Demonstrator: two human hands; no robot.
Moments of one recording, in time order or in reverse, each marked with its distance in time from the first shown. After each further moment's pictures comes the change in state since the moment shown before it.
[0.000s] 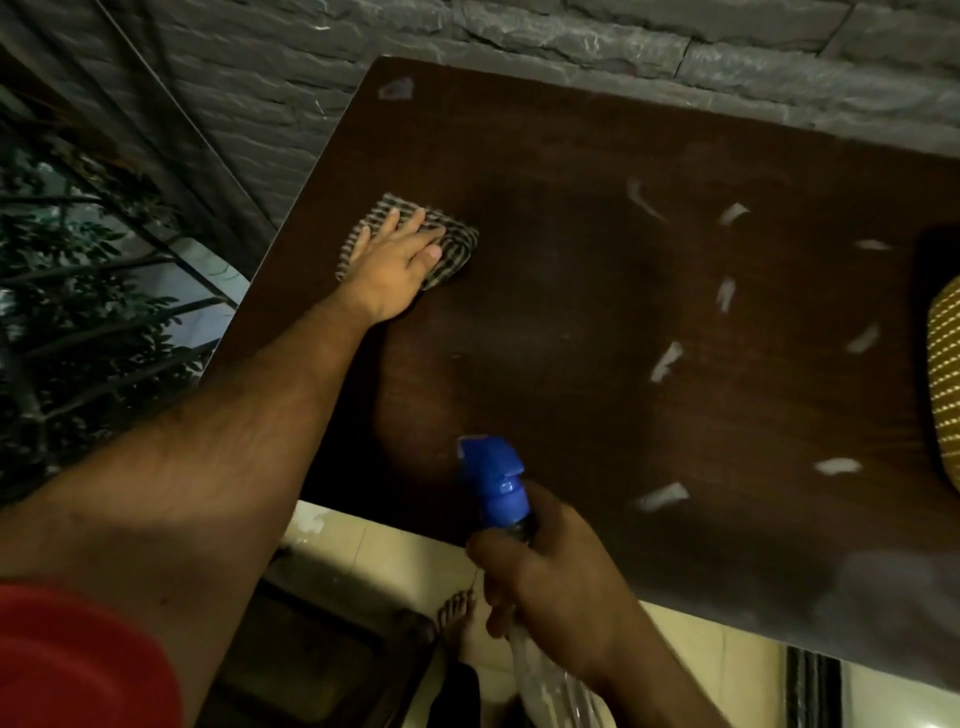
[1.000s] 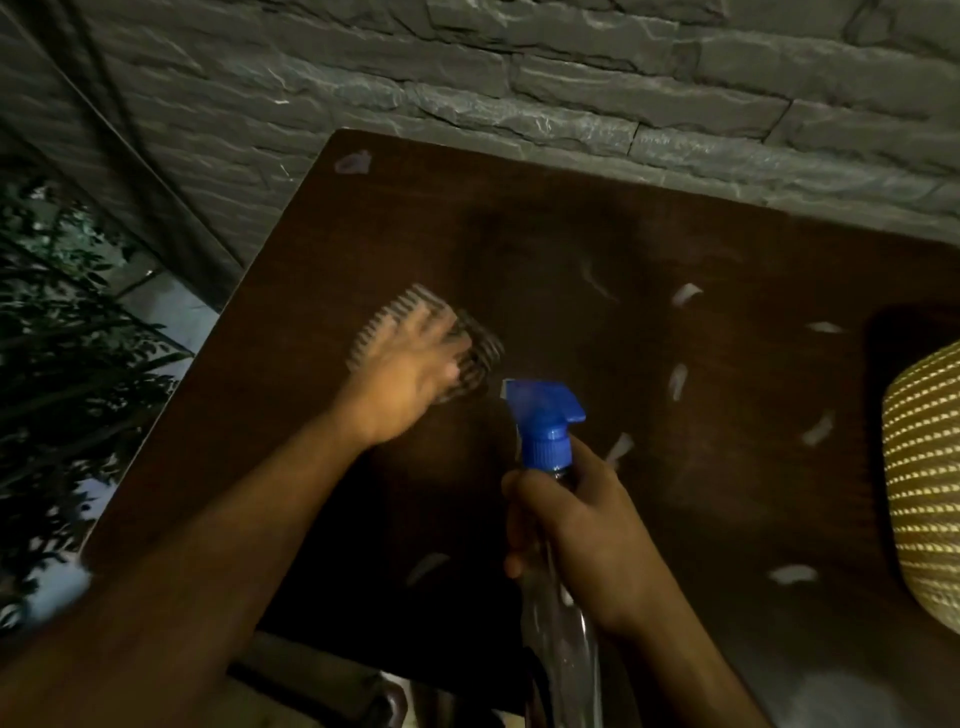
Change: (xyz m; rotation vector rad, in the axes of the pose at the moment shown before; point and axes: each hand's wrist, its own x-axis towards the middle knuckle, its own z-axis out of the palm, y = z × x) left_hand -0.008 0.055 0.029 0.050 -0.047 0.198; right_hand 0.049 -0.062 -0.096 0.290 0.067 -0.152
